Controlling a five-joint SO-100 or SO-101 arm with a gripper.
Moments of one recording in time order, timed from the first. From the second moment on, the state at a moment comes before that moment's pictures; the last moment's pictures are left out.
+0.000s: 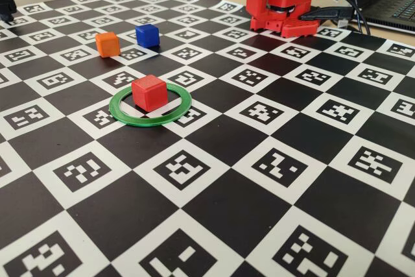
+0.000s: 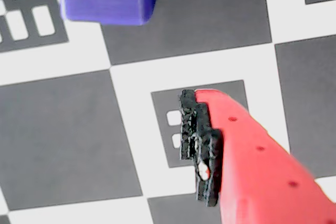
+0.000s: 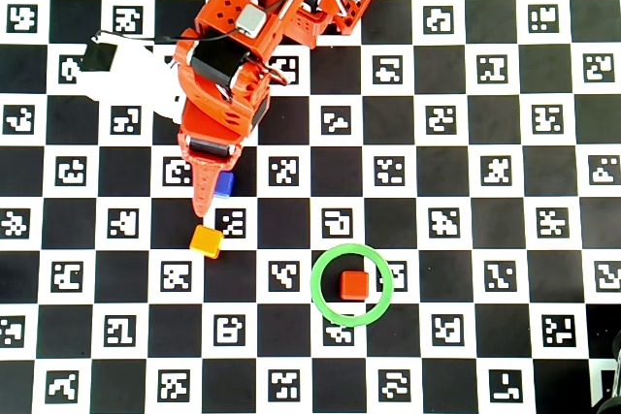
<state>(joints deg) 32.7 105.1 104.6 79.9 -19.9</state>
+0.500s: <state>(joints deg) 32.8 103.7 114.9 69.4 -21.4</state>
